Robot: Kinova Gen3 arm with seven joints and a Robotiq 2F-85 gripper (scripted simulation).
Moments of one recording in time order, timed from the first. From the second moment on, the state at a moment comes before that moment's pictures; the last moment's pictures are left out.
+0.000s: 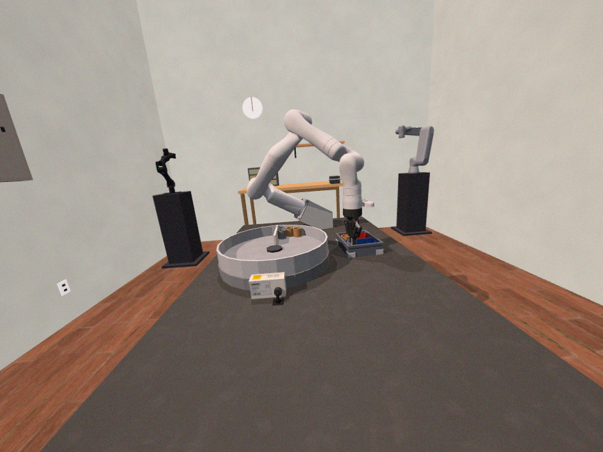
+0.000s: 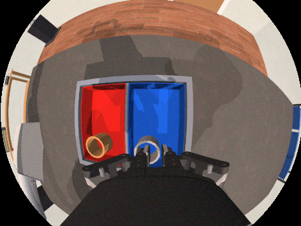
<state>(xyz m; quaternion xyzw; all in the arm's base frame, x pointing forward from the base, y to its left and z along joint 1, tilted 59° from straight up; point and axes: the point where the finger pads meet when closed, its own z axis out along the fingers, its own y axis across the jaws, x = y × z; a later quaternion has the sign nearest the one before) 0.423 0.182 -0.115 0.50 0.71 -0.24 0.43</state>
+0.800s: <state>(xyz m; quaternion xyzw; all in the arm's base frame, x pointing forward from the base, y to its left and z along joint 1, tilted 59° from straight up) 0.420 0.188 -0.111 0.50 0.71 -0.24 0.43</state>
